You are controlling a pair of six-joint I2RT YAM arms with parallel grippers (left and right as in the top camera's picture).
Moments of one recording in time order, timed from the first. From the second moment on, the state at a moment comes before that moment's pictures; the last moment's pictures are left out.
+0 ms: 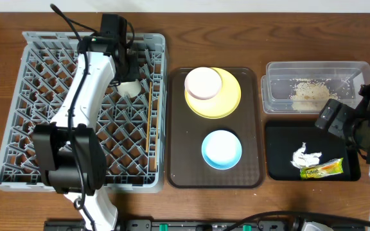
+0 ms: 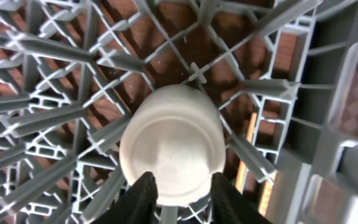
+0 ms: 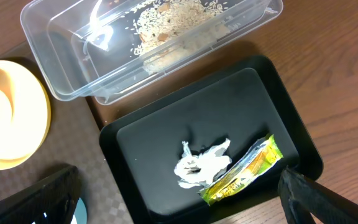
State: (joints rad) left arm -0.08 1.91 1.64 -0.97 -0.07 -0.23; right arm -0.25 1.13 1.23 -1.16 0.00 0.27
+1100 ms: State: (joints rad) left arm -0.28 1.91 1.64 -0.97 0.02 -0.23; right arm -0.25 1.13 1.23 -1.16 0.00 0.27
